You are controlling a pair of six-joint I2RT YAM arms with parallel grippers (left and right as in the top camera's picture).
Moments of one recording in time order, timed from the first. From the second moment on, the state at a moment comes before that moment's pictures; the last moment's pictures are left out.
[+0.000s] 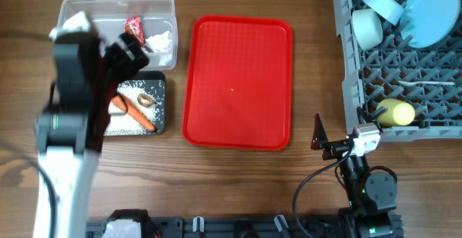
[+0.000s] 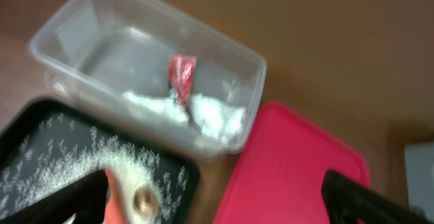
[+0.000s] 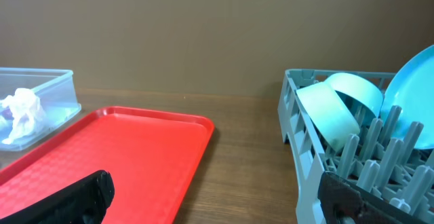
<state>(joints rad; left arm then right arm) -0.03 1.11 1.15 -0.61 -0.10 -0.51 0.15 0.02 0.01 0.00 0.00 0.01</state>
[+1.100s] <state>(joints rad) 0.05 0.08 0.02 0.03 0.11 -0.30 0.15 0.02 0.01 0.00 0.00 0.01</state>
